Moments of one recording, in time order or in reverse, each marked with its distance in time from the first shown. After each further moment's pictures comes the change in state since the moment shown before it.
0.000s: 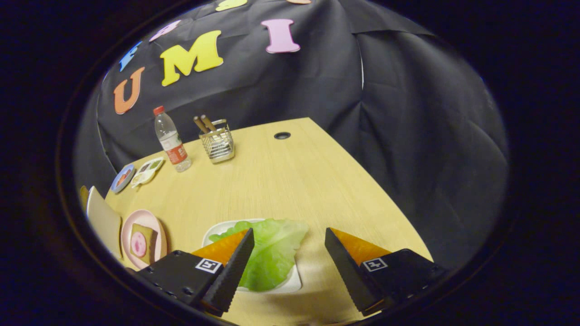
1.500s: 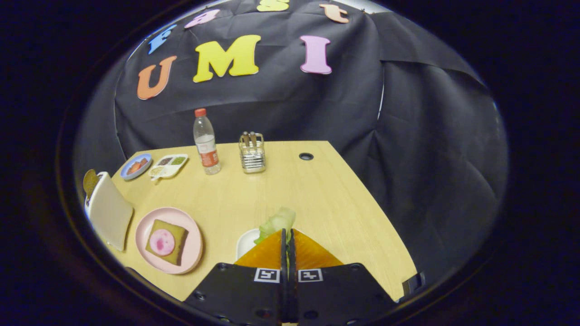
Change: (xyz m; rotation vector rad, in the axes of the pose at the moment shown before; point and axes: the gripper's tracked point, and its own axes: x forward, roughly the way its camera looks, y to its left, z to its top) arm -0.104 0.078 0.028 -0.188 -0.155 -0.011
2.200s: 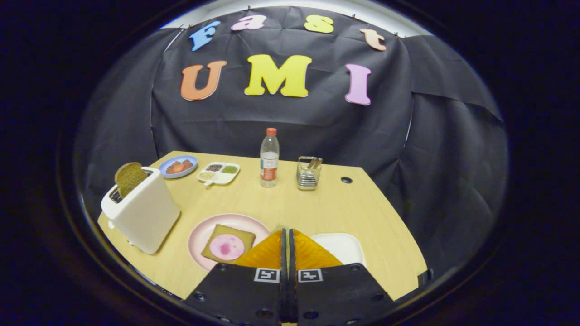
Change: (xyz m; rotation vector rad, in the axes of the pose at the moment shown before) arm -0.073 0.147 0.000 -0.122 -0.117 0.121
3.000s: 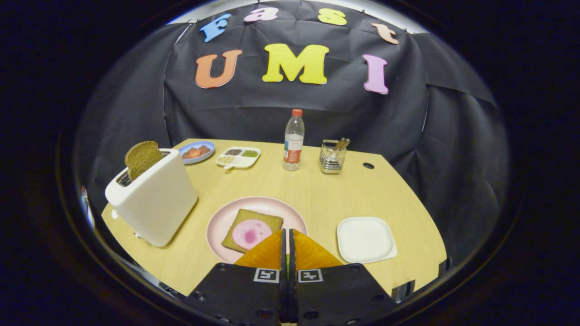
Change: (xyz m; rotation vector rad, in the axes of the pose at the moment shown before) arm 0.012 0.029 -0.061 0.012 0.092 0.042
